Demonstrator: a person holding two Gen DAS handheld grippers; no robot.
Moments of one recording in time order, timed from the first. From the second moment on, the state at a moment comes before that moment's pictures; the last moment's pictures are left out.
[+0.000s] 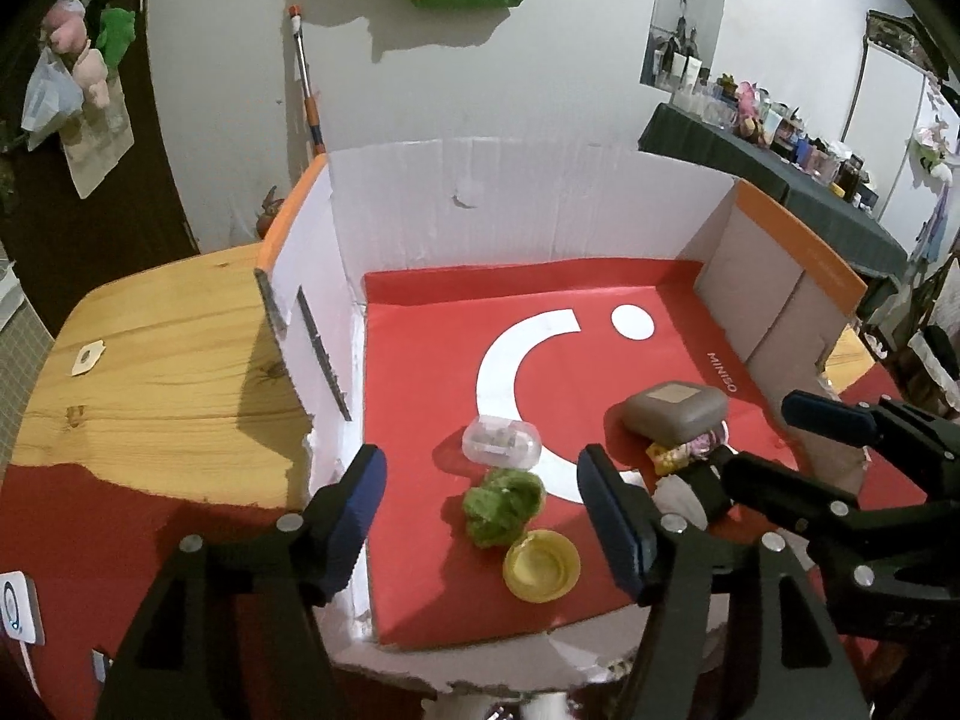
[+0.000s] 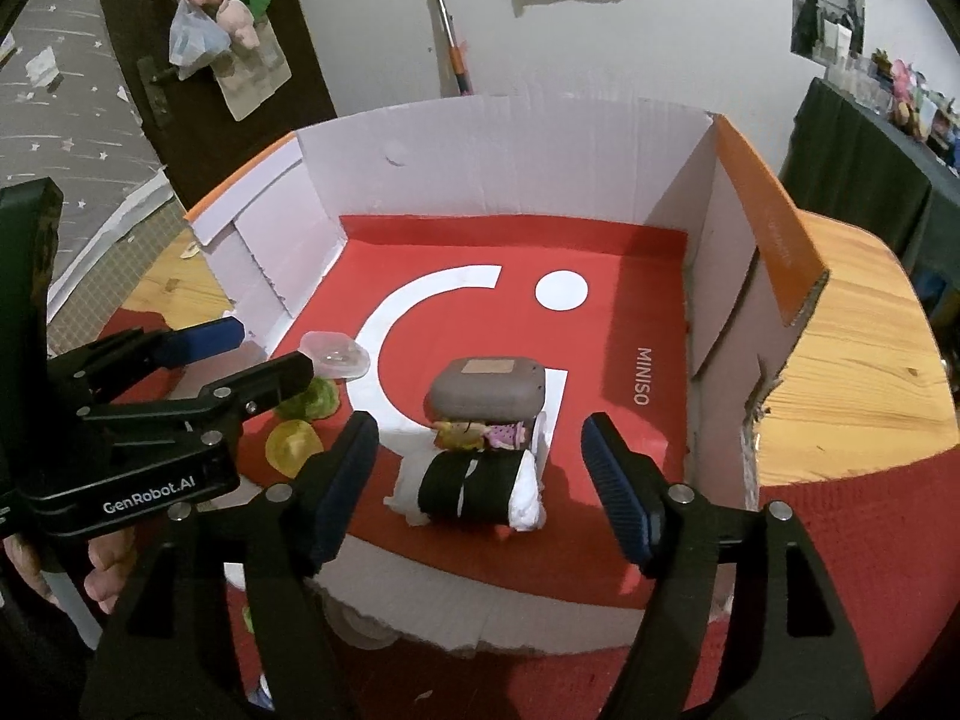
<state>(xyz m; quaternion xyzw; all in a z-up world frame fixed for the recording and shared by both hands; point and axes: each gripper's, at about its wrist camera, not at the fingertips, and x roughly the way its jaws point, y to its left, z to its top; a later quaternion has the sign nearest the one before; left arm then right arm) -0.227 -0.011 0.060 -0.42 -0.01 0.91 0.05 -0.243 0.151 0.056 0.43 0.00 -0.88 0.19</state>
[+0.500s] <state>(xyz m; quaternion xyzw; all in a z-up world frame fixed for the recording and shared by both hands) -0.199 -0.014 0.070 -0.40 -0.02 0.91 0.05 -0.212 0.150 0.068 0.41 0.00 -0.89 0.21</state>
